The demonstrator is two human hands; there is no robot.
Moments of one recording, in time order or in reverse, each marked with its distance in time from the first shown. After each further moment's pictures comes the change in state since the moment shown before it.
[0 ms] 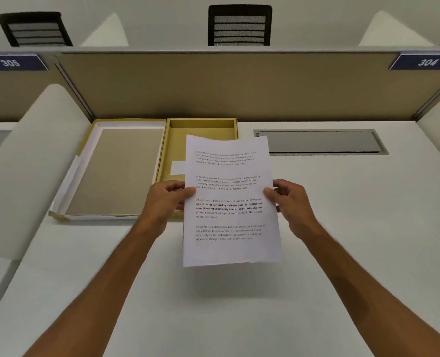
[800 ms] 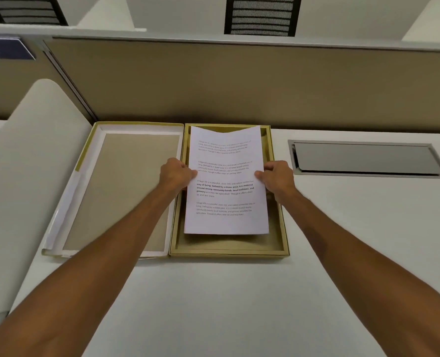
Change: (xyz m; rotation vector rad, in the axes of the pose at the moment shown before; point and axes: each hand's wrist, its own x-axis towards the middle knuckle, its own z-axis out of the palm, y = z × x) left_hand 0.229 0.001 -0.050 0.534 0.161 -0.167; right_hand 0.204 -0.018 0.143 -0.337 0.089 0.119
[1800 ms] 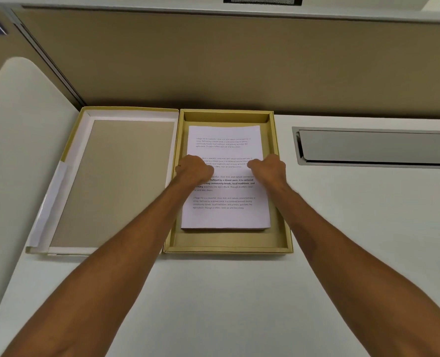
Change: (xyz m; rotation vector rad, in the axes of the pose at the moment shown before) left_hand 0.003 0.021 0.040 0.391 -0.149 0.015; right_hand 0.000 -0.014 0.022 -0.073 0.000 0.135
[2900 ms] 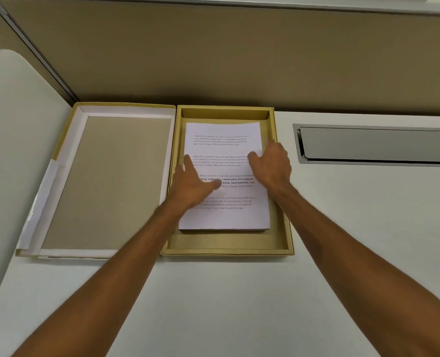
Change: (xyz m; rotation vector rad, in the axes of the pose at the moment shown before) left_hand -0.023 -0.031 0.014 -0.271 -0.035 0.121; right_hand 0.009 0.003 0.004 -0.249 0.202 -0.287
